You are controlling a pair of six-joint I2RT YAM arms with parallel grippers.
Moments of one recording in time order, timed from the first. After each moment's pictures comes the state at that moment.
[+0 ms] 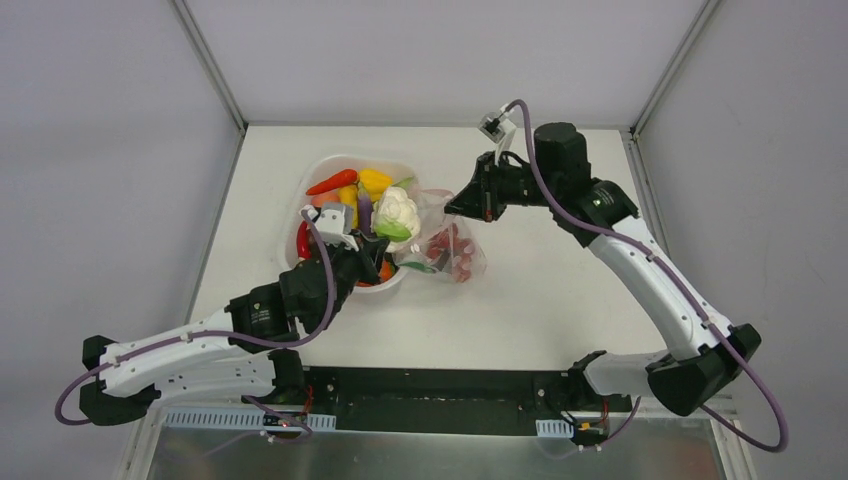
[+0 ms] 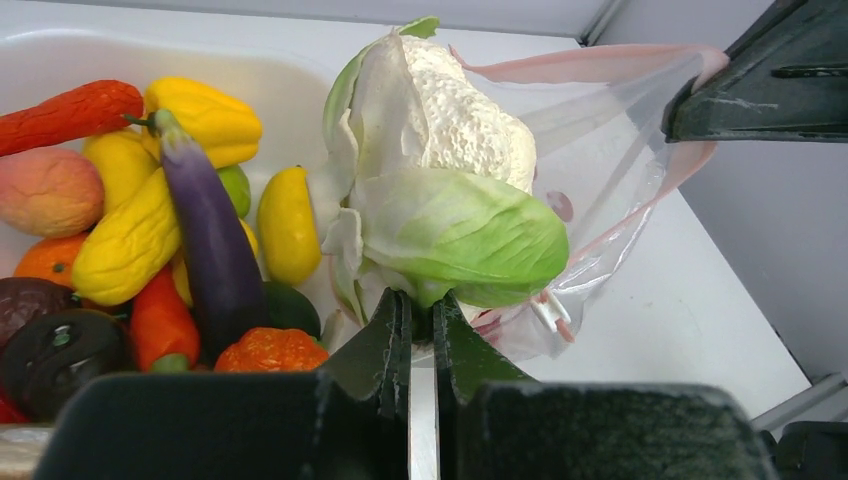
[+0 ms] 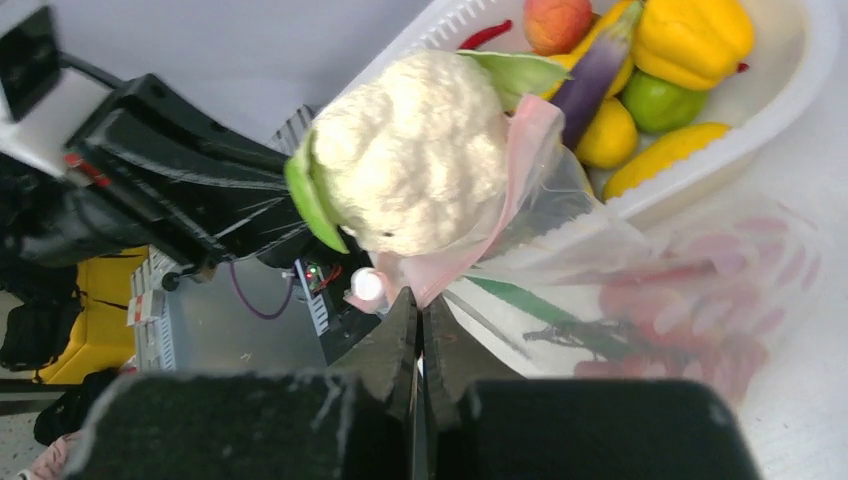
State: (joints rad) left arm -1.22 0.75 0.82 -0.22 -0.84 -0.42; right arm 0.58 1.26 1.40 -0.52 -0.68 0.31
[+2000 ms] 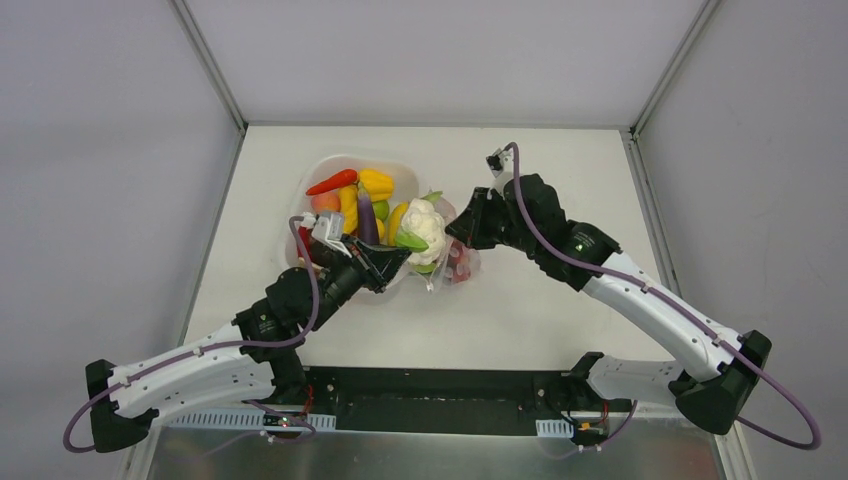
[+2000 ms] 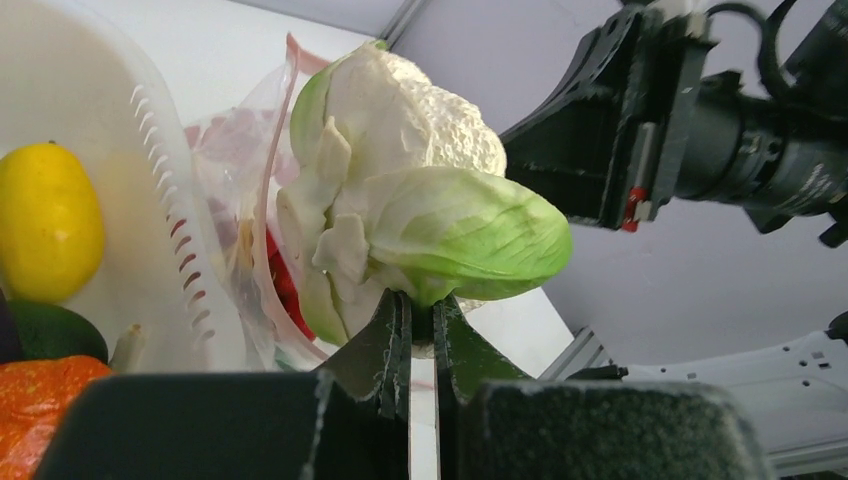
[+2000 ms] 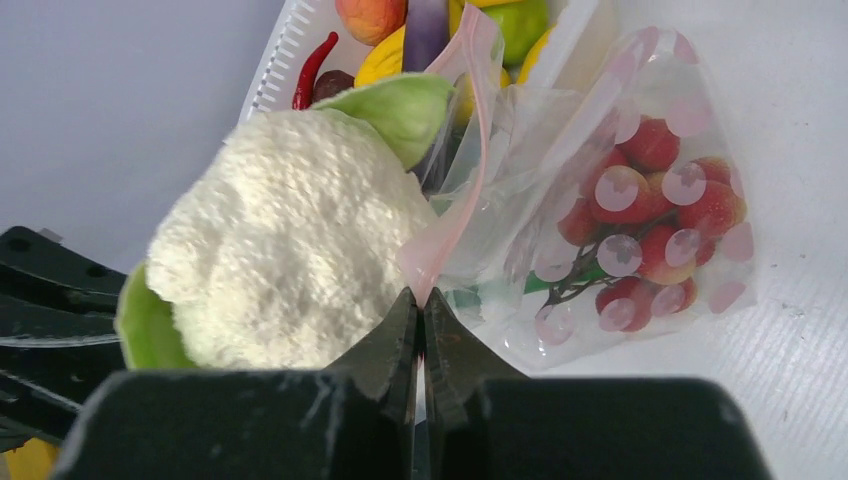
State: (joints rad) left arm -1.08 0.63 0.58 0.14 -0.40 -0.63; right arm 0.83 1.16 1.19 -0.50 -0.01 0.66
